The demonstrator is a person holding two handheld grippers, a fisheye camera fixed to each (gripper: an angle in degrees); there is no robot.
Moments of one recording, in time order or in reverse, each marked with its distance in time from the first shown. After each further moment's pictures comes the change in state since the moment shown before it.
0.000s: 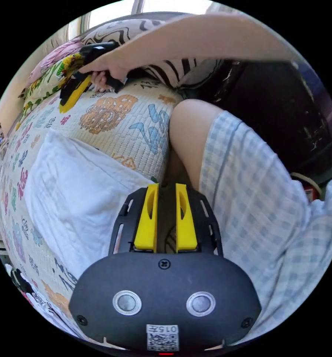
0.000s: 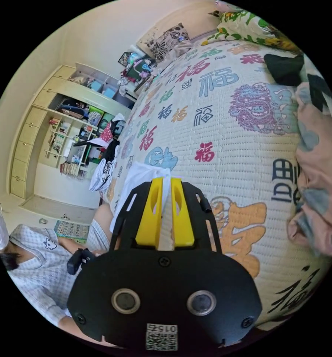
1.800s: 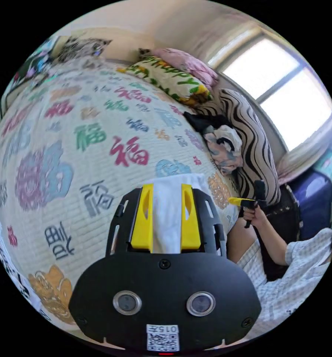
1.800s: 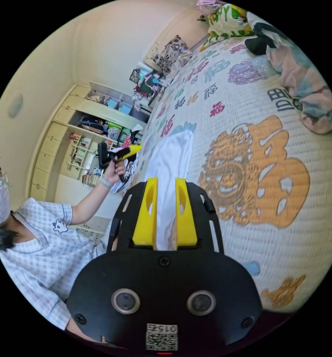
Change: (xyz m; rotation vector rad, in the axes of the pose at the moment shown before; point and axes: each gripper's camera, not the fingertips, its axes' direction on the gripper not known) left arm -0.483 0.017 -0.198 0.363 0.090 -0.785; right arm 0.051 0.160 -0.139 0.131 -0.189 0.058
